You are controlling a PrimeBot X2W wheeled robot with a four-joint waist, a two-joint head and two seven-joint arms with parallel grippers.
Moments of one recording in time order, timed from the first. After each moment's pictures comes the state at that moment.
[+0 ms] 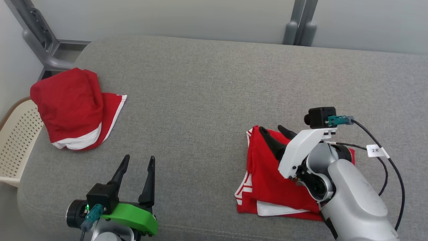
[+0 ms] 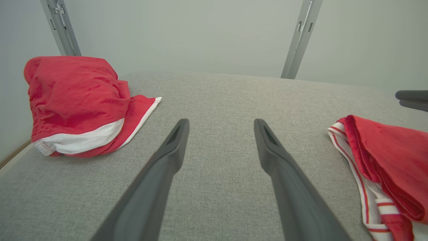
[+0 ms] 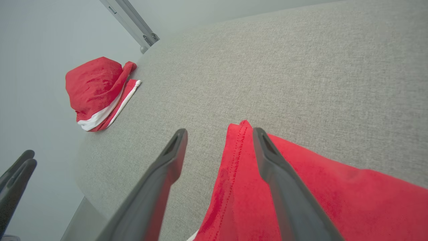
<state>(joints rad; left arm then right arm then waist) -0.10 0.08 -0.17 0.32 -0.23 -0.11 -0.26 -0.44 -0.05 0.26 0.45 0.56 0.13 0.29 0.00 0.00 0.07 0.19</state>
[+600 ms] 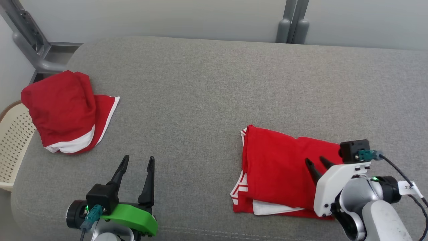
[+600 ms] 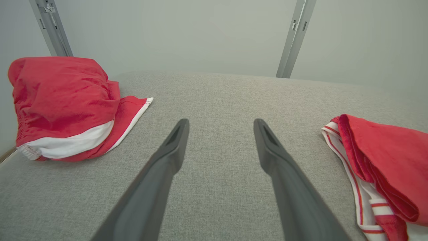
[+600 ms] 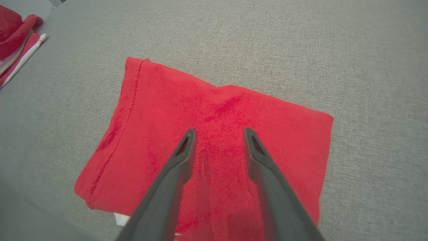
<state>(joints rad) -0.10 0.08 -0.17 0.32 -0.23 -0.11 -0.26 -0.11 -0.05 0.02 0.07 0.18 0.13 0.47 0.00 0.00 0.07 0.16</state>
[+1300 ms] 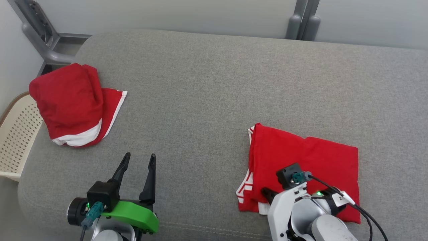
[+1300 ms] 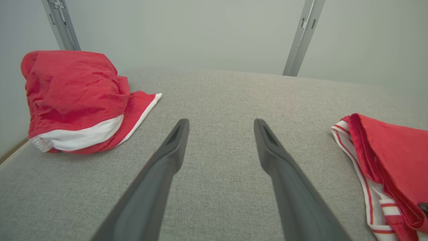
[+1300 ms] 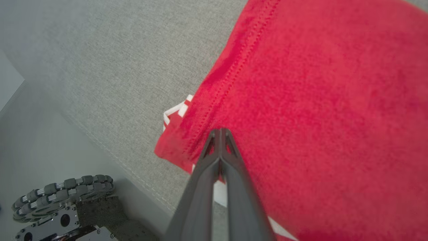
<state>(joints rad) -0.11 0.07 -0.17 0.33 -0.23 -0.11 -0.26 -0.15 -0.05 0.33 0.26 0.16 0.13 0.42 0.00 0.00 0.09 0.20</state>
